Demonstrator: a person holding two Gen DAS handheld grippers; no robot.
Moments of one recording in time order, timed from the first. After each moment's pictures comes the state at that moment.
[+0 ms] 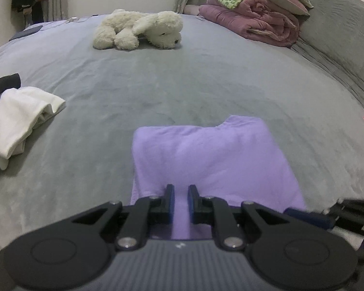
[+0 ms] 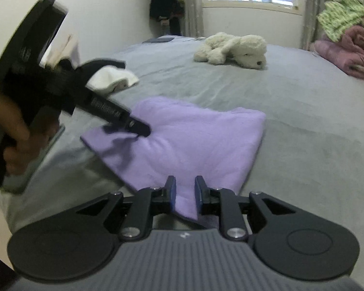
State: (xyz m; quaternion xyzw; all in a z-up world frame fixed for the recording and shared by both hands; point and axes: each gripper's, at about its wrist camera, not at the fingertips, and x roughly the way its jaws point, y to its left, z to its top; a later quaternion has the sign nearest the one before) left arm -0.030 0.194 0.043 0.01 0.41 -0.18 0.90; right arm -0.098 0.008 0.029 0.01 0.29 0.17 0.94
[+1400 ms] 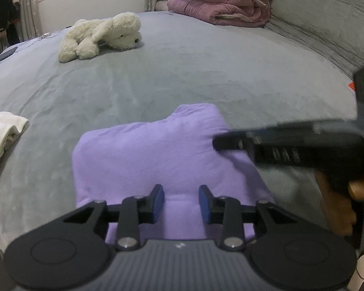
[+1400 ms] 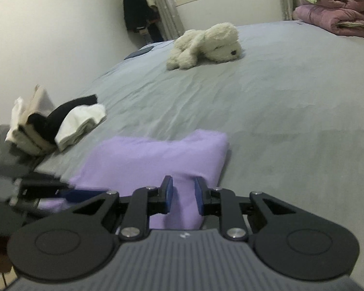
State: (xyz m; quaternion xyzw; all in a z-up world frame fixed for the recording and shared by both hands) left arm -0.053 0.134 0.046 0.08 0.40 -0.22 0.88; right arm -0.008 -0.044 0.027 0.12 0.32 0.17 0.92
